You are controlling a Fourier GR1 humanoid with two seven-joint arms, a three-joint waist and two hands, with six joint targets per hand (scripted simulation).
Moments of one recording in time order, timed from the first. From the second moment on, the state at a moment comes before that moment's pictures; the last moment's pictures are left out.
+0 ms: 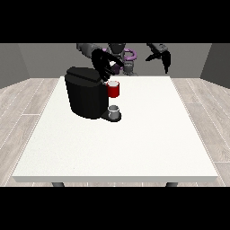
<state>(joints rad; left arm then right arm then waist) -0.34 0.06 0.07 -1.39 -0.13 -0.27 -0.10 -0.89 -0.29 -0.09 -1.04 0.17 -0.07 0.34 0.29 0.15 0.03</state>
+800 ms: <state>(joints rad) -0.46 0.05 0.03 -1.39 -0.13 -0.31 -0.12 -1.01 -0.36 -0.10 -1.23 0.19 -0.06 0.49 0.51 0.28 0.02</state>
